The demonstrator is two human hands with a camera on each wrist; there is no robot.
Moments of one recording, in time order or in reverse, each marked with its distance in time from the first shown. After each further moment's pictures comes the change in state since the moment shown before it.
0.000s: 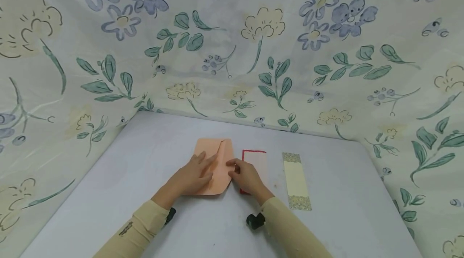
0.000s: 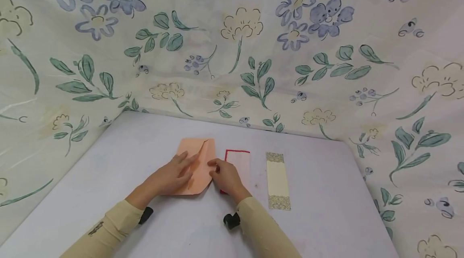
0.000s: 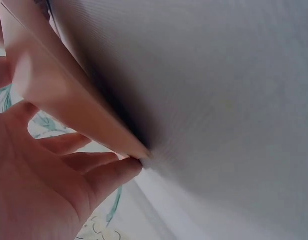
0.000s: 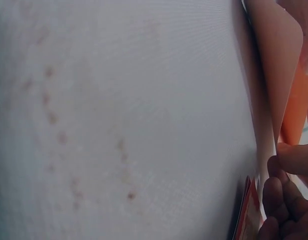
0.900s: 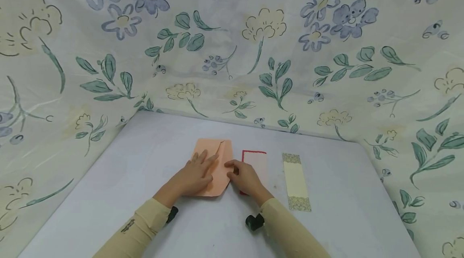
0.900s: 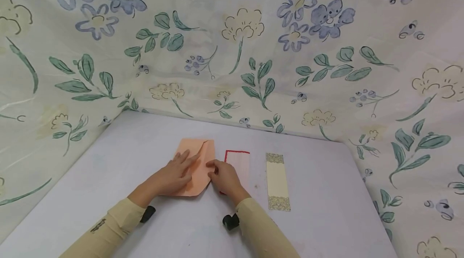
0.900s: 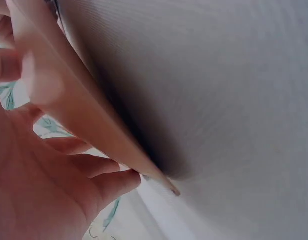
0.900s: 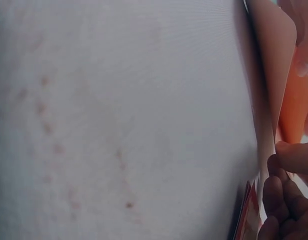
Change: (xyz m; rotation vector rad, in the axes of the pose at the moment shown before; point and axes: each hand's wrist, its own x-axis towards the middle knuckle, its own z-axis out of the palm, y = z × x) left_hand 0.007 -0.001 0.003 0.013 -0.021 0.032; right_hand 0.001 -0.001 0.003 -0.010 -0.010 -0.019
